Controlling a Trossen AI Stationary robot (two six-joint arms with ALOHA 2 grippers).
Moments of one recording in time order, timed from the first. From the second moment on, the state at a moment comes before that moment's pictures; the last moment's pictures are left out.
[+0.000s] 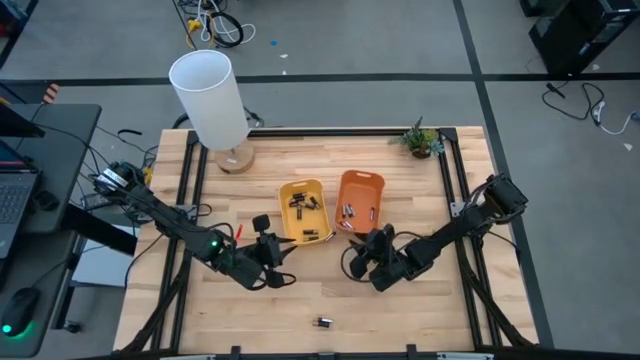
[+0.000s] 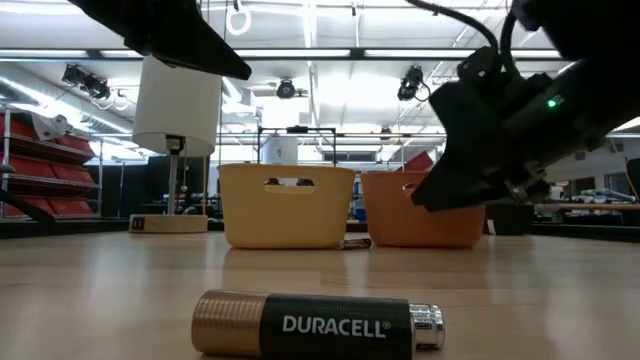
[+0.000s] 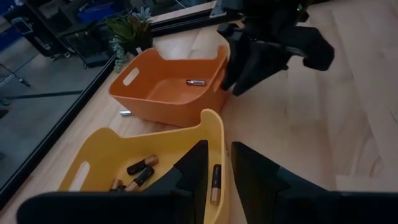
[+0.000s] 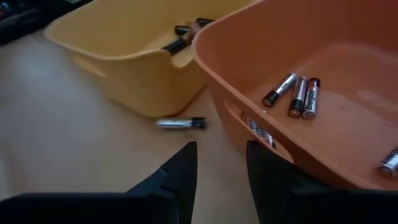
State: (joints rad) left arm -0.56 1.42 0.80 -0.02 -0.86 -0.22; right arm 0.50 1.78 0.72 0.09 0.94 1.10
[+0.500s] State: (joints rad) left arm -0.56 1.42 0.80 -0.09 -0.86 -0.24; right arm 0.44 1.78 0.72 0.16 0.85 0.87
